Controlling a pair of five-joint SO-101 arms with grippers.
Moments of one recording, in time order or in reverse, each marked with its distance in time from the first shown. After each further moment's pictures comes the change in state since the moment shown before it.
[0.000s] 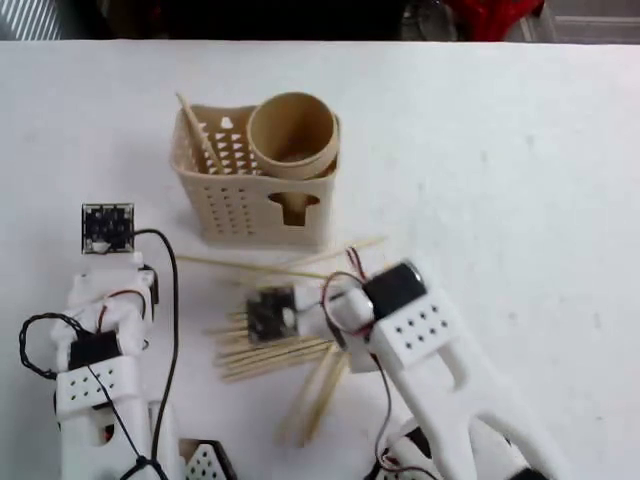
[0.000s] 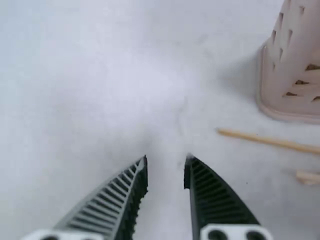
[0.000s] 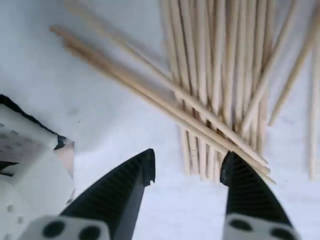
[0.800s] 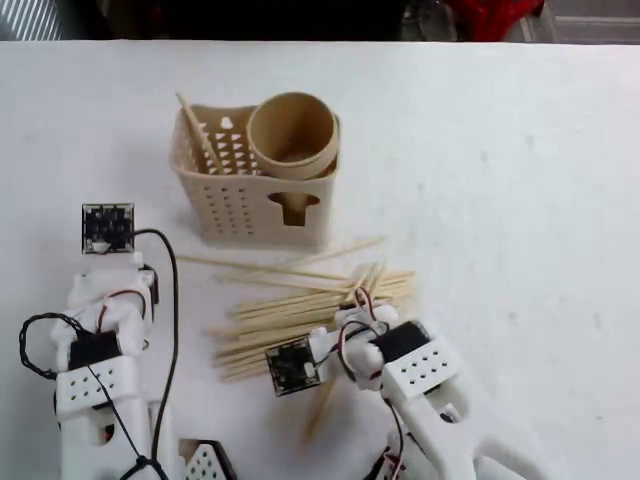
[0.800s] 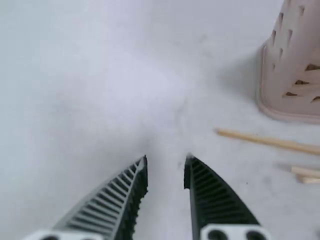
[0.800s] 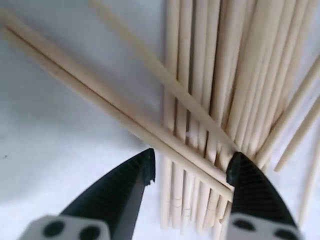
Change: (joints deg) left arm 0.0 0.0 0.0 0.0 -0.1; right arm 1.1 -6.2 29.3 -34.3 10.0
